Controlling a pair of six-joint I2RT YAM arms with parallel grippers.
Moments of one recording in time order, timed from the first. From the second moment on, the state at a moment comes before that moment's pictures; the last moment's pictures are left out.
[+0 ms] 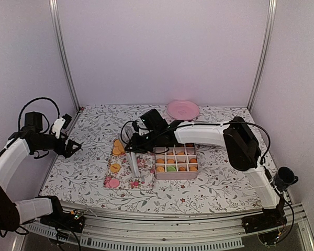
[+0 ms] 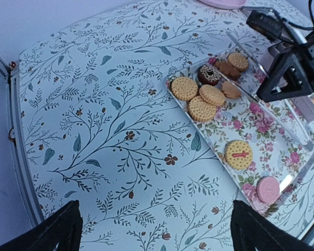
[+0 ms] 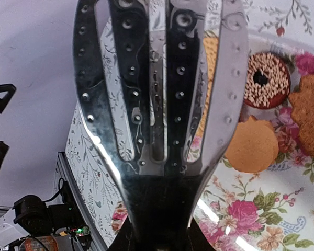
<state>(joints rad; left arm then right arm) 0.21 0.99 0.75 -0.60 0.53 0.53 0.93 2.39 1.95 -0.23 -0.39 0.75</state>
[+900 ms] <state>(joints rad) 0.21 0.99 0.77 -0.61 0.55 0.53 0.77 1.88 1.54 -0.22 -0.22 0.69</state>
